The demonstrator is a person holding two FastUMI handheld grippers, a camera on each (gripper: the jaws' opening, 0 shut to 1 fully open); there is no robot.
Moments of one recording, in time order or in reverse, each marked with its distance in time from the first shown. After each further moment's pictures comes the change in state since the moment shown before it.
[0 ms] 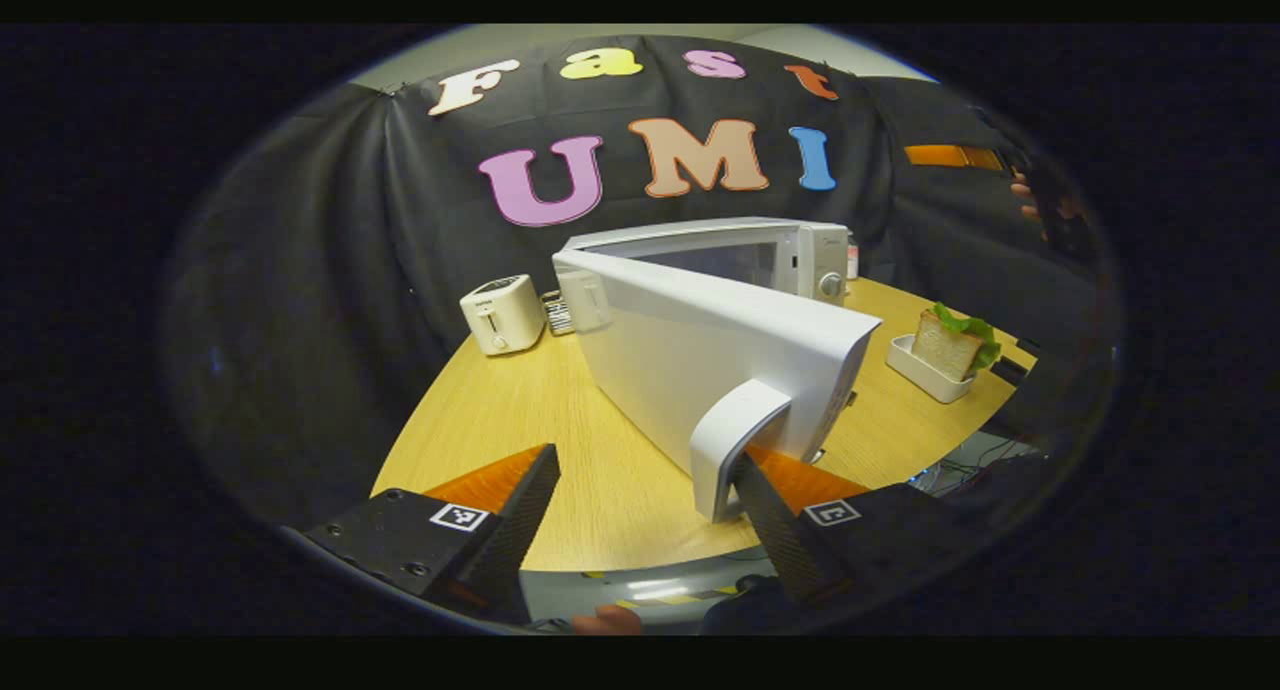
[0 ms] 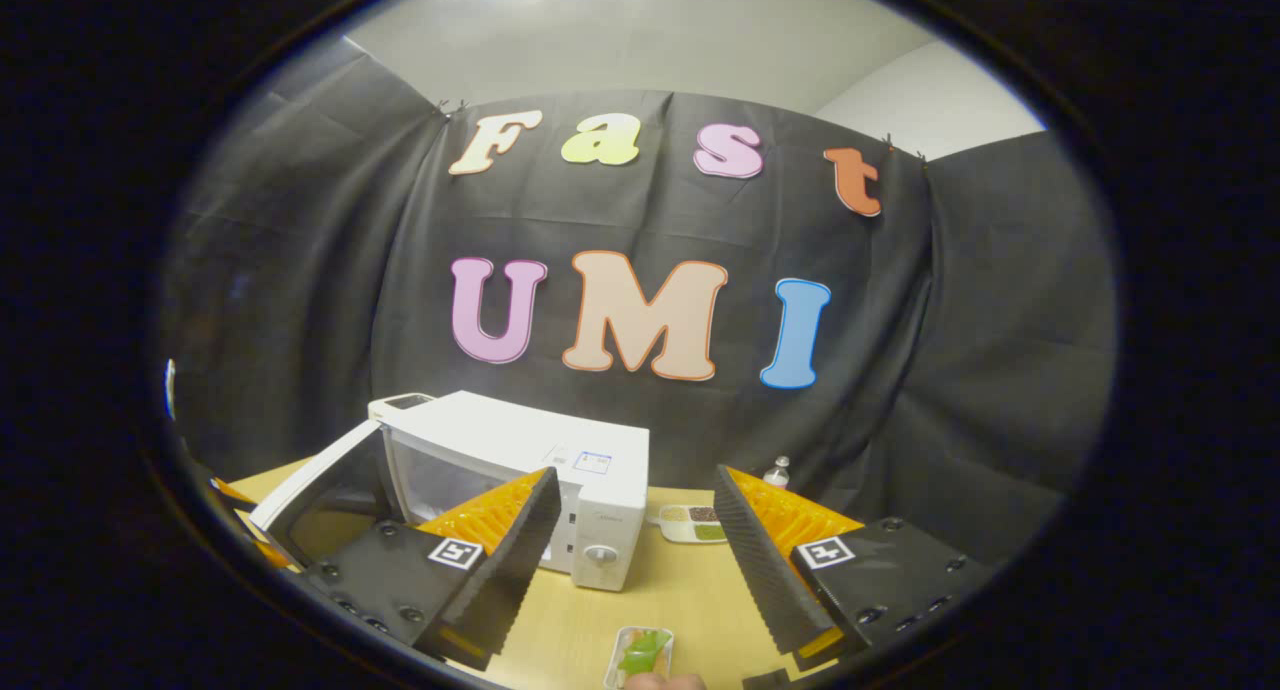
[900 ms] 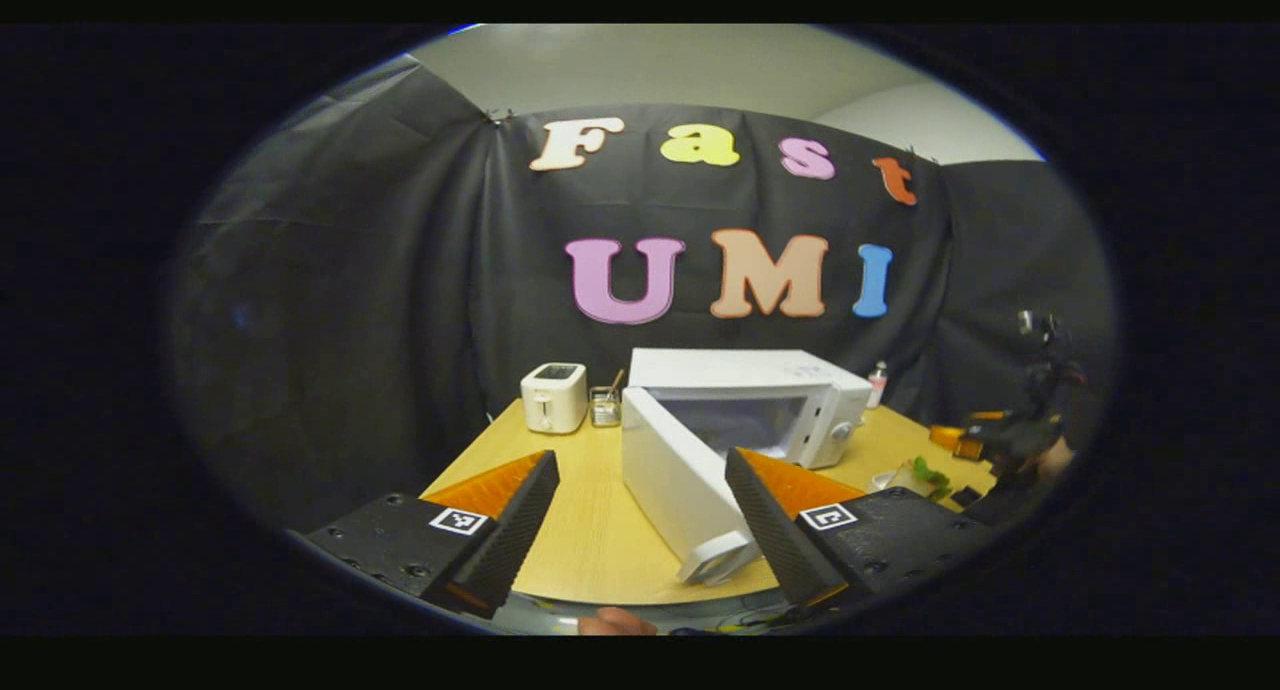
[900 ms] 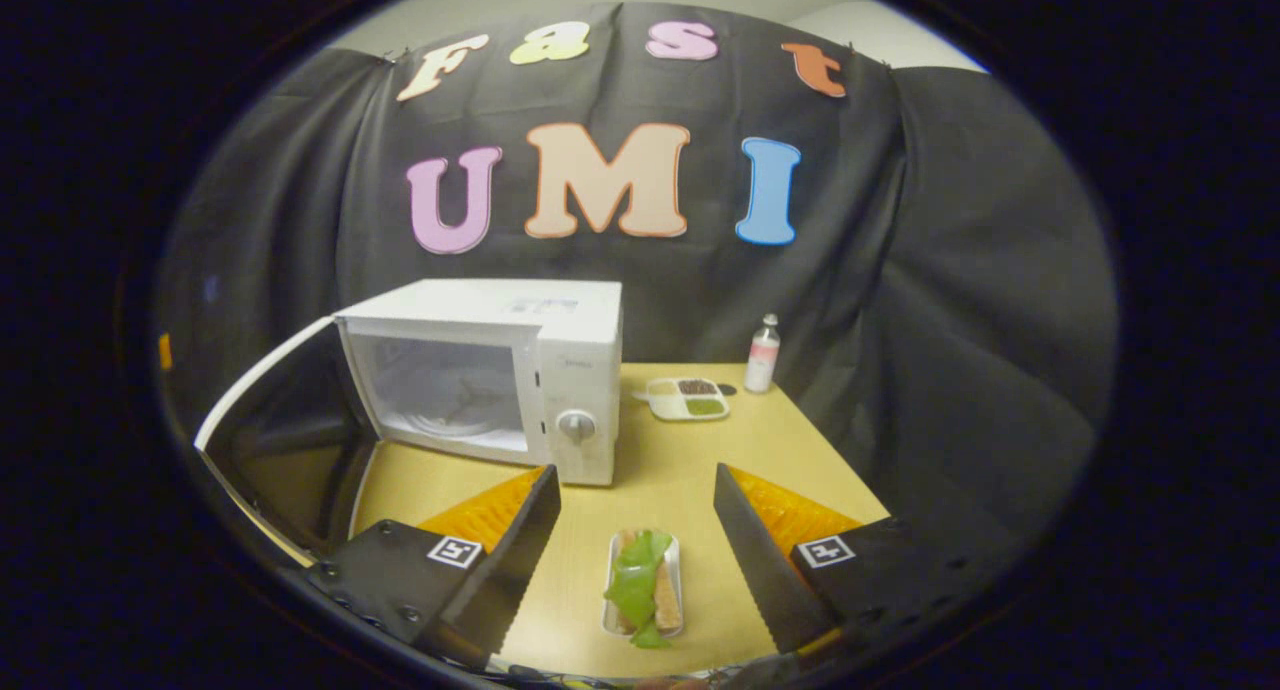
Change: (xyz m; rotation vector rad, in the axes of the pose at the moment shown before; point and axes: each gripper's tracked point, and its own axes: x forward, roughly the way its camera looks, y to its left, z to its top) left arm -0.078 0.048 0.159 -0.248 -0.320 0.125; right arm -0.007 -0.017 -0.187 0.096 0.356 -0.069
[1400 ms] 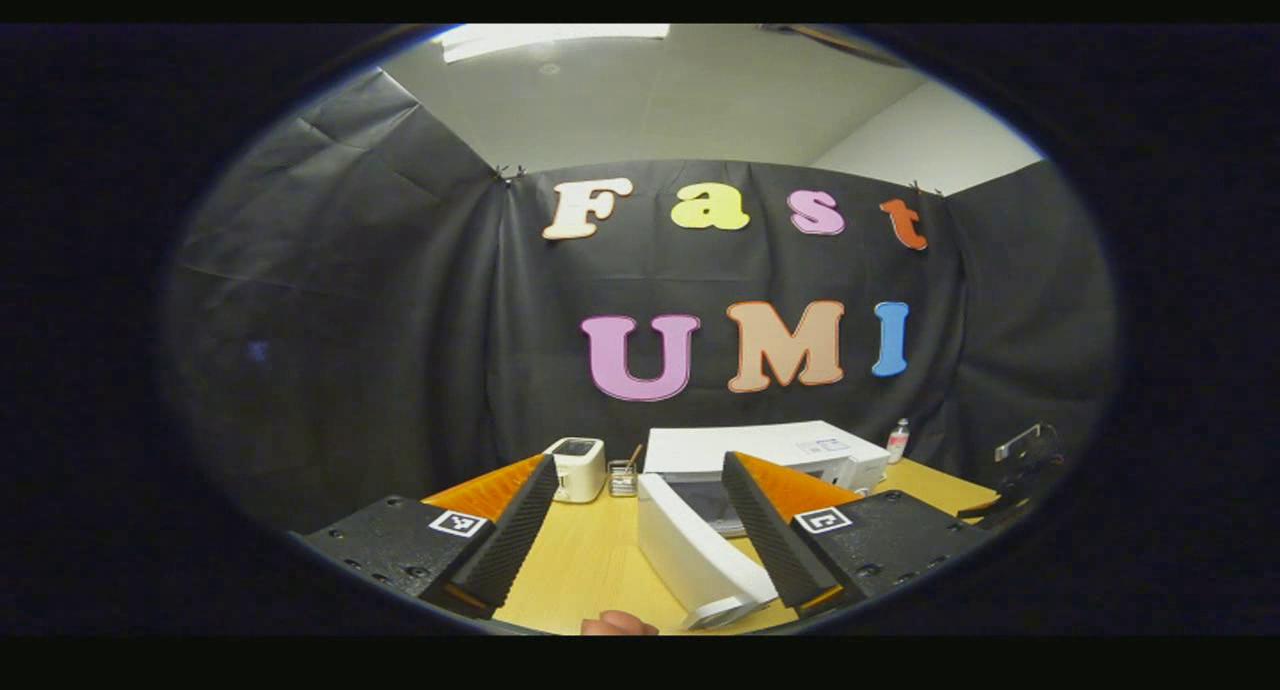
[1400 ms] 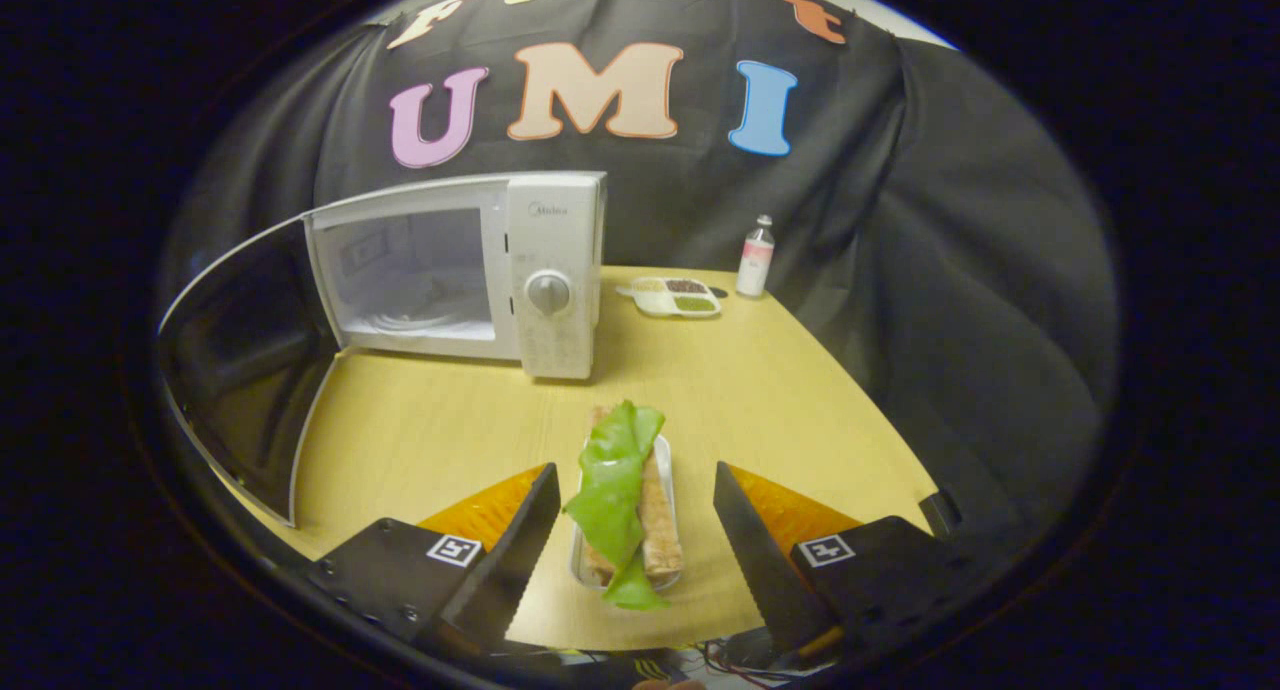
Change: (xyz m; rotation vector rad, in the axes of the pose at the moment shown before) left arm 0.016 -0.009 0.083 0.044 -0.210 0.056; right arm 0.024 -0.010 -0.106 -0.021 0.204 -0.038
